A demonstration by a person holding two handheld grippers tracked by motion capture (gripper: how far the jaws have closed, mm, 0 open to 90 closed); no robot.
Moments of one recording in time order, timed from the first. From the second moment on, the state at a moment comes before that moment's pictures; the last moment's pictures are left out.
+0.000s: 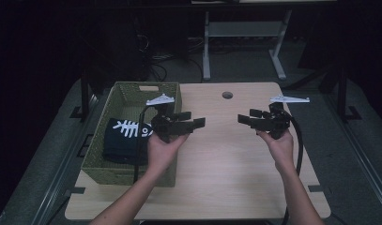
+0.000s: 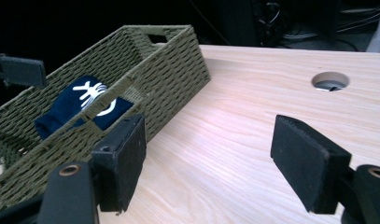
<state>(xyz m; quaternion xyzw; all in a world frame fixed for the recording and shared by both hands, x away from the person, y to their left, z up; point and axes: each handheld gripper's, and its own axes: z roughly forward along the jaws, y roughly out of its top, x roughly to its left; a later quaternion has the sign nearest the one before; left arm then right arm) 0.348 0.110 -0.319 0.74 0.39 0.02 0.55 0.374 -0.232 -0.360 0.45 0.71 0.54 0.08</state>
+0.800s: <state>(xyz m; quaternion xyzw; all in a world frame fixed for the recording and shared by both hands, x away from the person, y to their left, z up) 0.350 0.053 -0.330 0.75 0.36 0.00 0.55 0.366 -0.288 -0.386 0.49 0.69 0.52 0.08</state>
